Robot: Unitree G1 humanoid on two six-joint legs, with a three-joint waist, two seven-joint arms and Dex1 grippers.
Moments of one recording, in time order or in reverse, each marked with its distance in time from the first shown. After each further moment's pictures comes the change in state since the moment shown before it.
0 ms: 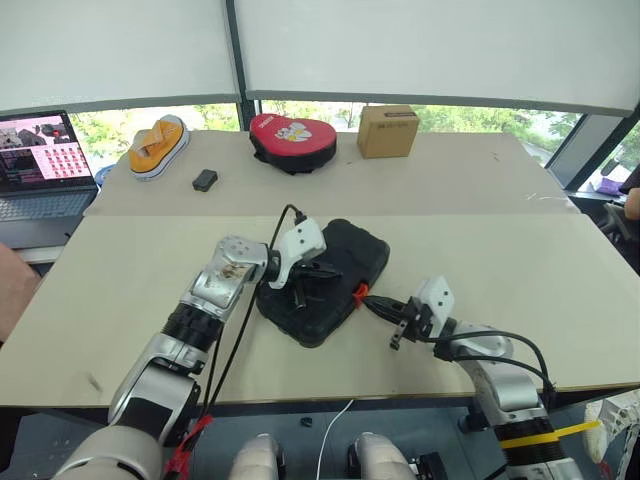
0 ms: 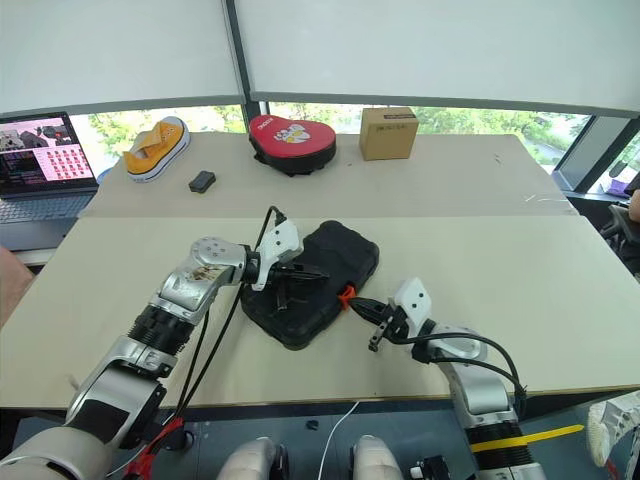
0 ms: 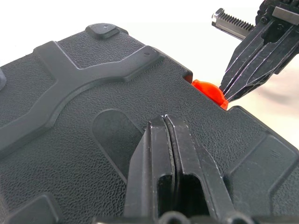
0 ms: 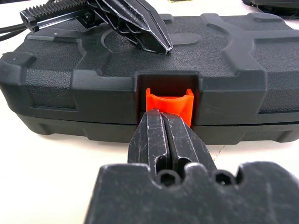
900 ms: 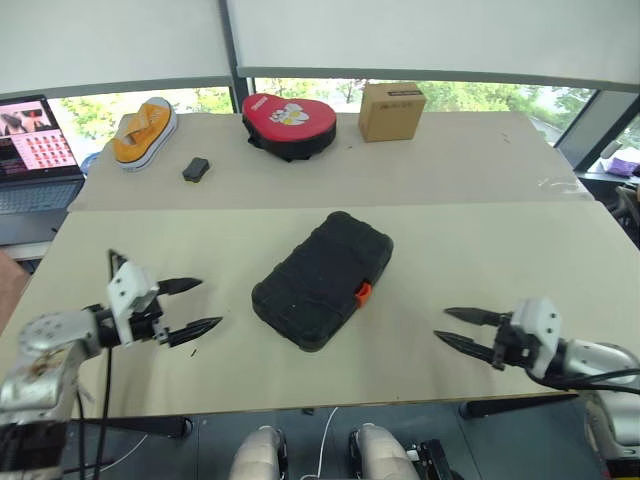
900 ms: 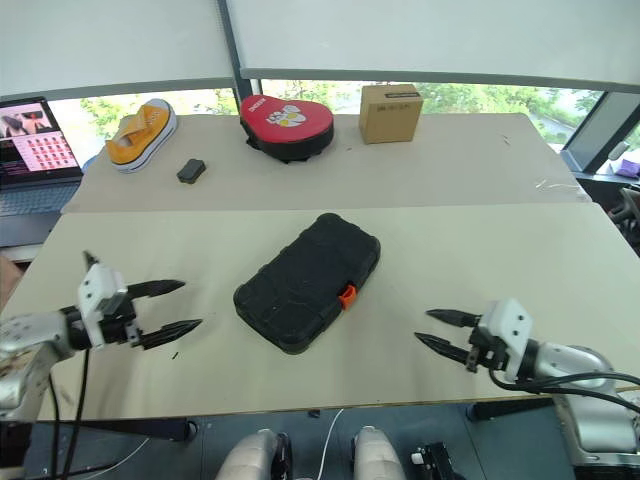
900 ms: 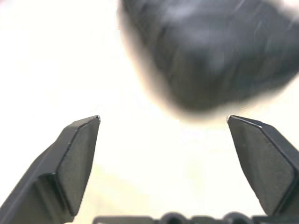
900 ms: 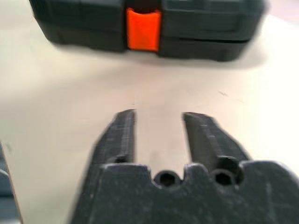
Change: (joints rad) left arm 0.799 0.392 0.674 -0.390 -0.288 -0.155 -0.082; right arm 0.247 -0.378 -0.304 -0.068 0.146 -0.183 0.290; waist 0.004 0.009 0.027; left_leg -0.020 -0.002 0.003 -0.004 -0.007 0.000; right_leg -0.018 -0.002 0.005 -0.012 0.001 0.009
